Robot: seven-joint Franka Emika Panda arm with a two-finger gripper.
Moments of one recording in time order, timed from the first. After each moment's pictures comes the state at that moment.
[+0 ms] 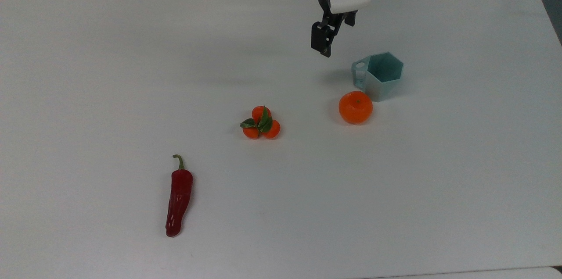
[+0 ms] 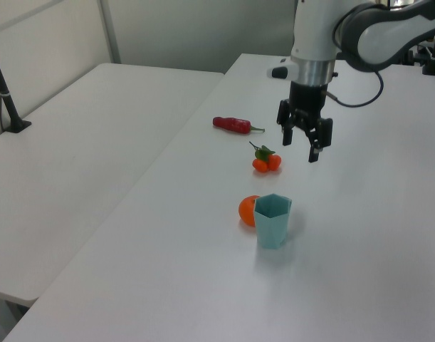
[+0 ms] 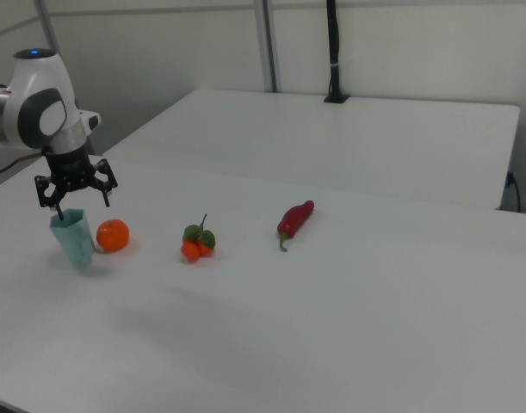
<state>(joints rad) 0.16 0.16 0.24 -1.83 0.07 2.07 -0.65</state>
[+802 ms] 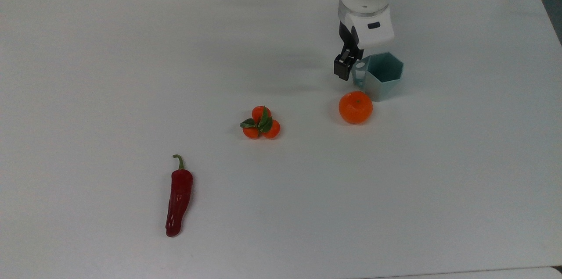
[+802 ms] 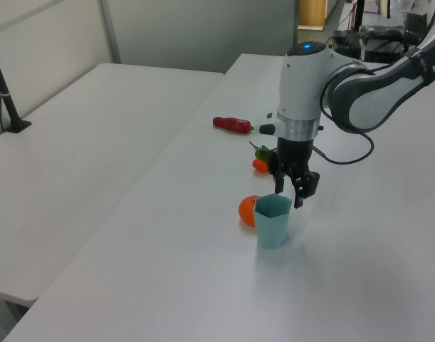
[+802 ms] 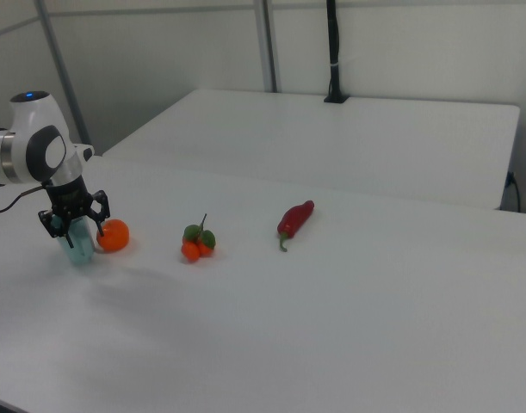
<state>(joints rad) 0.24 0.31 0.25 -1.84 -0.06 2.23 -0.57</state>
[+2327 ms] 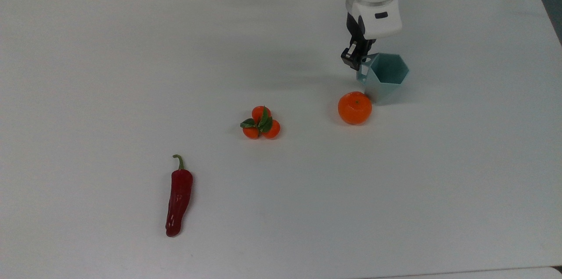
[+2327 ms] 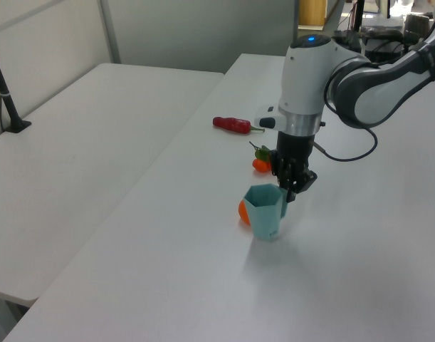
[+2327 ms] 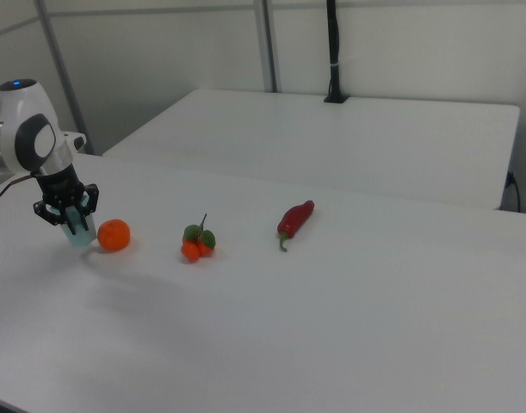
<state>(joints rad) 0.24 0.28 0.27 -1.83 -0.06 2.22 -0.50</state>
